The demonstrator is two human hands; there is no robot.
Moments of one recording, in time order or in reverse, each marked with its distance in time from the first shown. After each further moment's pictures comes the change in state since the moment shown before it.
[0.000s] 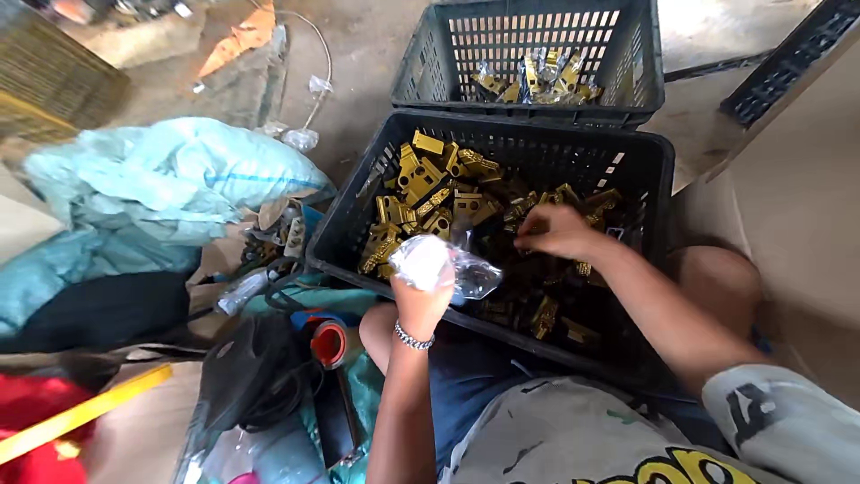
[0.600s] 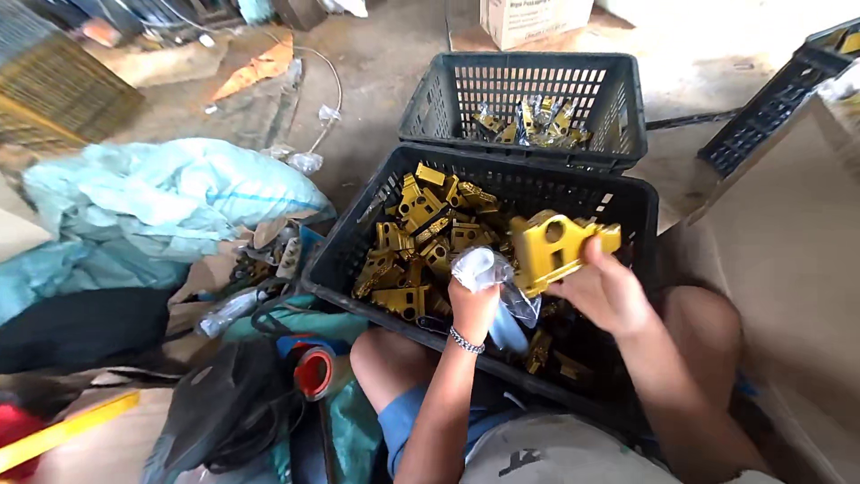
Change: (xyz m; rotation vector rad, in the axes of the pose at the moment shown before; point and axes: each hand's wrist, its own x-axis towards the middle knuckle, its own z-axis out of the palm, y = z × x) left_hand 0.006 0.017 0.084 -0.214 0.028 -0.448; right_hand -0.057 -0.039 -0.015 1.179 0.198 -0.009
